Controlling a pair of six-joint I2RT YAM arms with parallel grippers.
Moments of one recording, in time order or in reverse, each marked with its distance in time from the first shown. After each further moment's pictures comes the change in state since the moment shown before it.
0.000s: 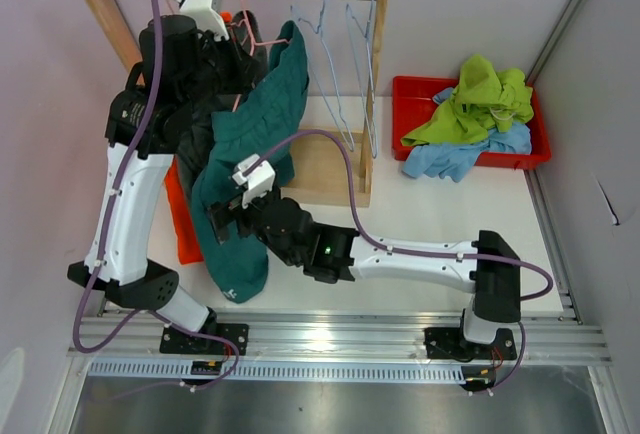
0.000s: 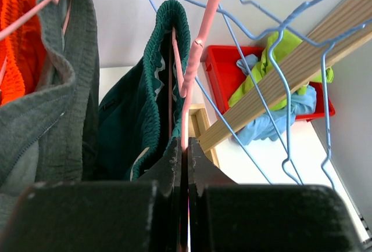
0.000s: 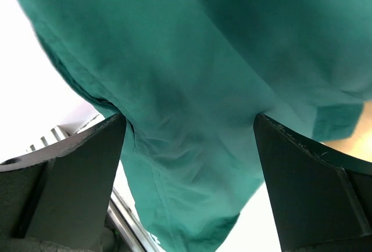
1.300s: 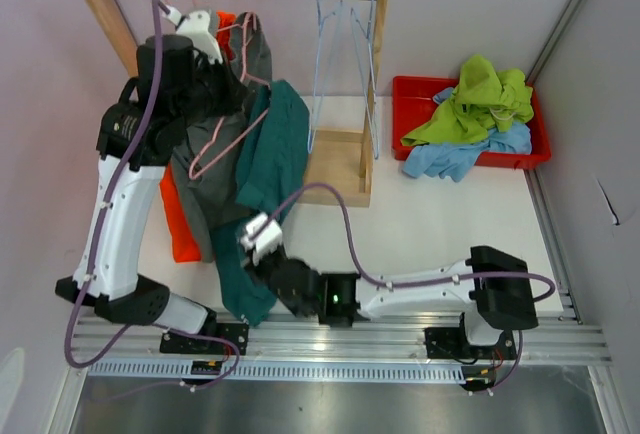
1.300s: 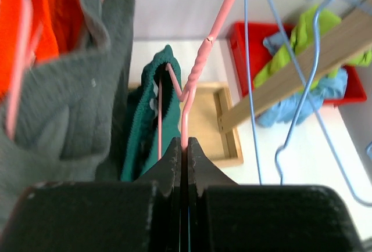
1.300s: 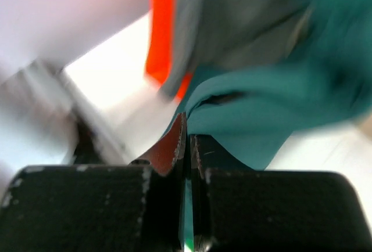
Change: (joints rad) left arm 0.043 -0.052 -0.074 -0.076 -0.013 0.027; right arm 0.236 -0.070 -0.353 0.203 0.243 -0.049
